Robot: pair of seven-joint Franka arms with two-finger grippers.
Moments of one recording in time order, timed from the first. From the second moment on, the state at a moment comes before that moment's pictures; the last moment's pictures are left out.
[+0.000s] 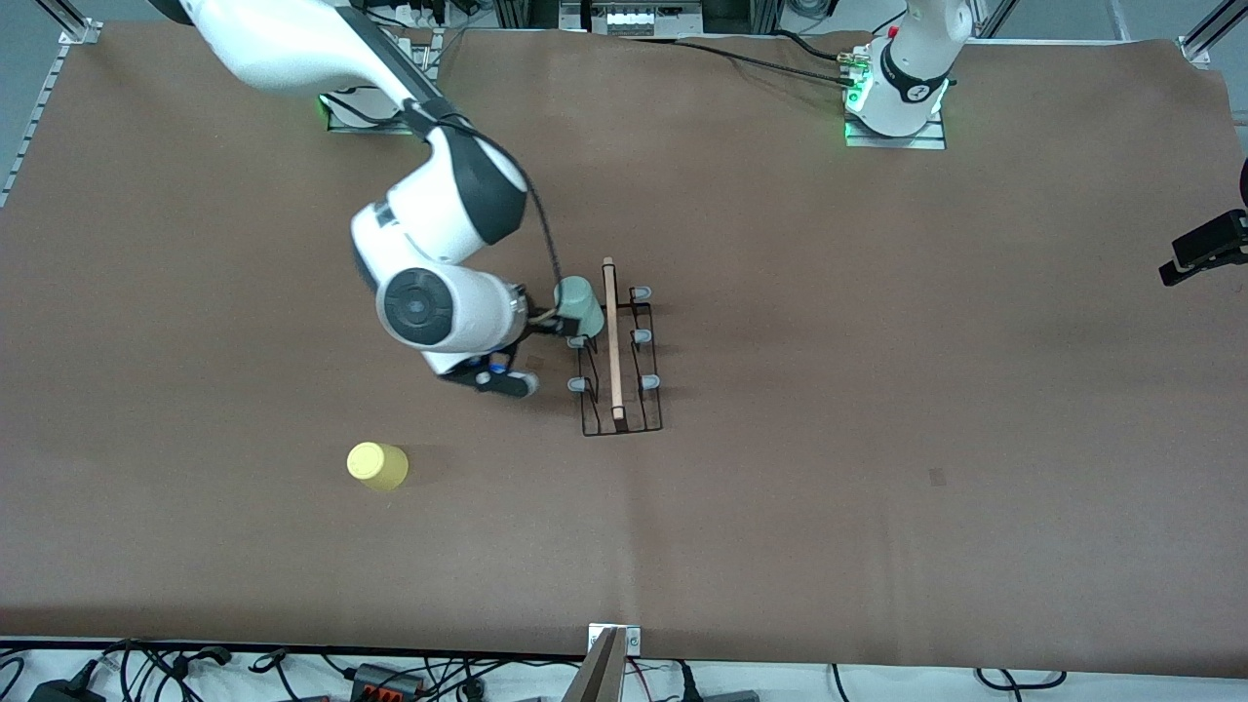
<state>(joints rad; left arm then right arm) 0.20 0.11 -0.06 -1.42 -0.02 1.56 0.10 0.31 0.65 0.25 -1.29 0.09 1.76 0.78</state>
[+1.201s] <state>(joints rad) 0.20 0.10 -0.06 -1.42 -0.02 1.52 0.03 0.20 0.84 -0.05 -1.26 0.01 2.12 0.21</state>
